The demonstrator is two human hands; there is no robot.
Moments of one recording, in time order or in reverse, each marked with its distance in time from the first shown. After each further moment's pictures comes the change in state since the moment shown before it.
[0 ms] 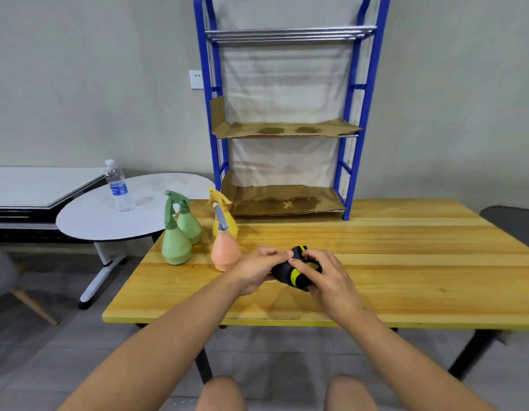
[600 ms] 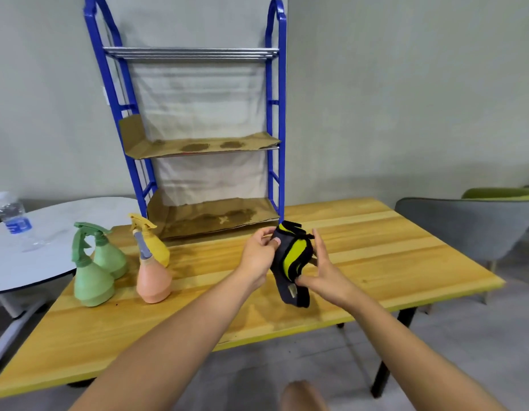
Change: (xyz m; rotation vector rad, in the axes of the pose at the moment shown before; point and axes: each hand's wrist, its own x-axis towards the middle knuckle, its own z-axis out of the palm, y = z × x) left_hand 0.071 0.040 0.151 -0.128 0.178 0.199; right_hand -0.025 0.077 -0.109 0.620 -0.209 0.791
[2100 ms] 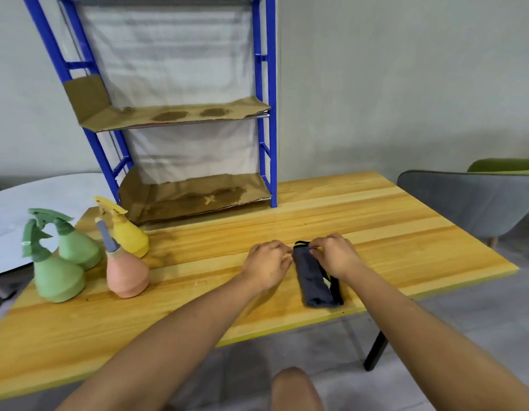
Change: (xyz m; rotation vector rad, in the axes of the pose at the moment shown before) left_hand 0.060 -0.092 0.013 1.376 -0.306 0.427; right_hand 0.088 0.098 -0.038 -0.784 0.055 0.092
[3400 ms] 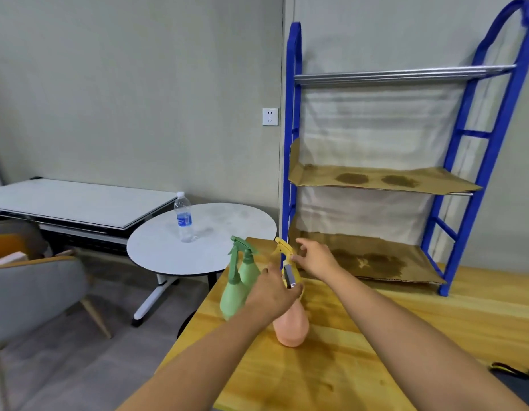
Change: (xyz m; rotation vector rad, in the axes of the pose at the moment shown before) left_hand -0.156 -0.230 -0.192 -0.285 0.296 -0.728; right_hand 0.129 -0.428 0.044 0.348 -0.147 -0.369
